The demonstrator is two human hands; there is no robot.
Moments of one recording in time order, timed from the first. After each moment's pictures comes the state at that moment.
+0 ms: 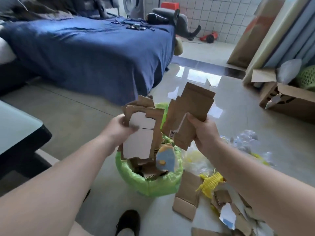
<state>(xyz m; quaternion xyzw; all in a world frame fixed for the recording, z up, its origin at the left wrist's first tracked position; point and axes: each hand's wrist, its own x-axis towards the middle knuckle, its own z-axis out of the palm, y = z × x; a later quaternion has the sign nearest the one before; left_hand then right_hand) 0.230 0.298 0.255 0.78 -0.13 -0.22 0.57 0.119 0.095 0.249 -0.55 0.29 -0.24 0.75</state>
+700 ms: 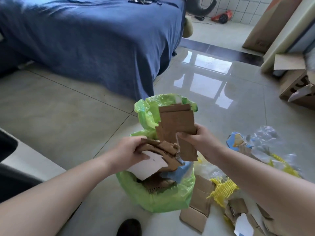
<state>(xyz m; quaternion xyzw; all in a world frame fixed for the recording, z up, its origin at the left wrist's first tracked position) 0.260 0.294 0.172 0.84 -0.39 -0.22 0.31 0.166 0.076 0.172 -0.75 0.23 -0.04 0.62</state>
